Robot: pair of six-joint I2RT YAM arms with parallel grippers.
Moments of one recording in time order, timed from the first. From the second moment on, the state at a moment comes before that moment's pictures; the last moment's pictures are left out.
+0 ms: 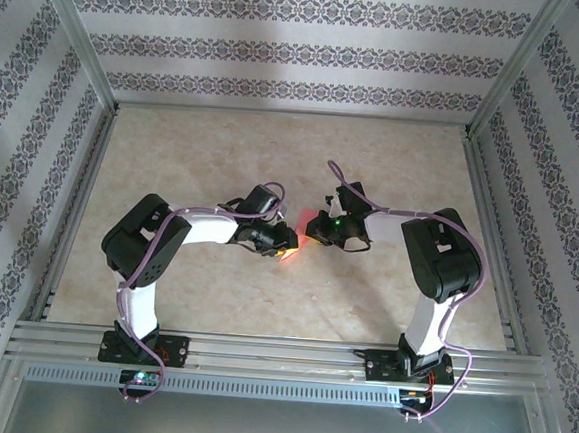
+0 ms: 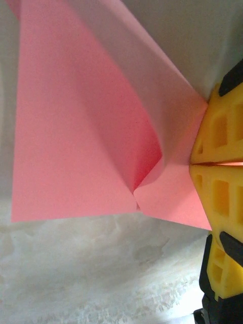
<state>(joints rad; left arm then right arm) -0.60 1.87 0.98 -0.07 0.53 -0.93 0.39 1.86 0.91 -0.08 -0.57 0.72</state>
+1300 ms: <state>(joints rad) -0.58 1.87 0.98 -0.07 0.58 -0.95 0.39 1.96 1.08 -0.26 -0.65 0.42</state>
